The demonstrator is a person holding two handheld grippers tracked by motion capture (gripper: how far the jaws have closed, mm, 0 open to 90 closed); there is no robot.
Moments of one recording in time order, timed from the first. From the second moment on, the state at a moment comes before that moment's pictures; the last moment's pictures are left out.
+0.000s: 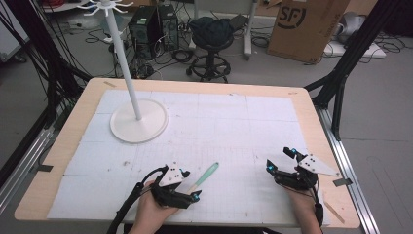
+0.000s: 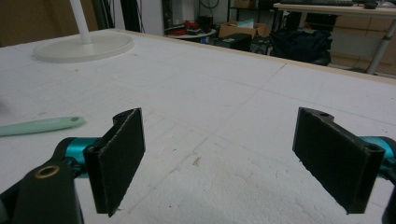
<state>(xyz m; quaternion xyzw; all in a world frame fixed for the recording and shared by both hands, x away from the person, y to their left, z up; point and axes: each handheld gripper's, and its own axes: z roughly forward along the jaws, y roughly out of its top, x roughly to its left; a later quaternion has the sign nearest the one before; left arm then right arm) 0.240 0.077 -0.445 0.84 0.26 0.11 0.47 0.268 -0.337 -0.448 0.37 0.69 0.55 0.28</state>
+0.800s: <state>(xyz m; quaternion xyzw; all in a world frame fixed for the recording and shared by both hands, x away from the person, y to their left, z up) 0.230 0.064 -0.450 0.85 0.28 0.14 0.42 0.267 -0.337 -0.448 0.37 0.69 0.55 0.28</state>
